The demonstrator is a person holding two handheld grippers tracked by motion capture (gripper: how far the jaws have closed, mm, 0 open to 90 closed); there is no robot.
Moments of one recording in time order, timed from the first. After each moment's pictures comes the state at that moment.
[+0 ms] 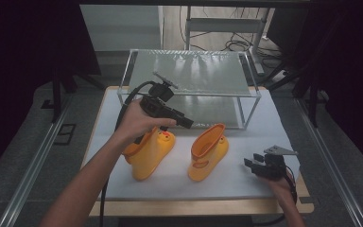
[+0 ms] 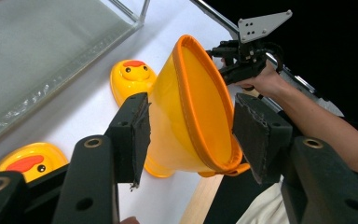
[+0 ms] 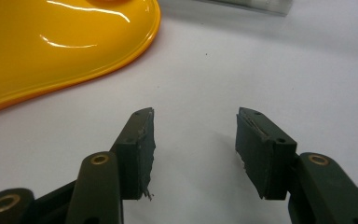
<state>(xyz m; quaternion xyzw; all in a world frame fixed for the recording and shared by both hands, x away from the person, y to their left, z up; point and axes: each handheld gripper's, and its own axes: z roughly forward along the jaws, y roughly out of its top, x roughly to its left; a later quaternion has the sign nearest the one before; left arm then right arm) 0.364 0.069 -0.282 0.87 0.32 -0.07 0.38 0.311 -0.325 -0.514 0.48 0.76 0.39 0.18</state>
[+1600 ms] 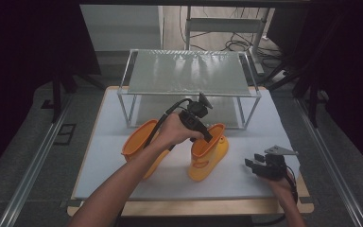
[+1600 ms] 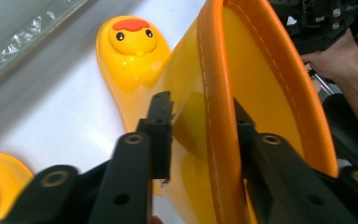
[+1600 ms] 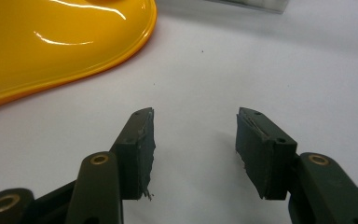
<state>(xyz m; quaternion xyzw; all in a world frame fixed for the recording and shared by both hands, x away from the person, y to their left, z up) 0.389 -0.022 -0.355 0.90 0.34 -0.09 0.26 0.311 -0.327 -0.515 0.48 0.76 0.39 0.18</state>
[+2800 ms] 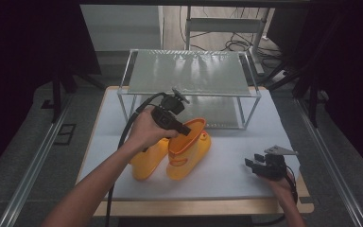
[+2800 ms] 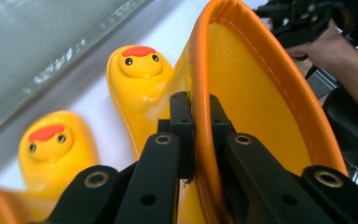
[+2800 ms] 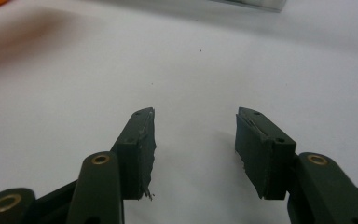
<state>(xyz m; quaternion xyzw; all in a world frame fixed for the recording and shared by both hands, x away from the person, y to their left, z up) 0.353 0.051 -0.311 0.89 0.34 -0.02 0.29 0.311 -0.327 -0.515 0.49 0.76 0.38 0.18</state>
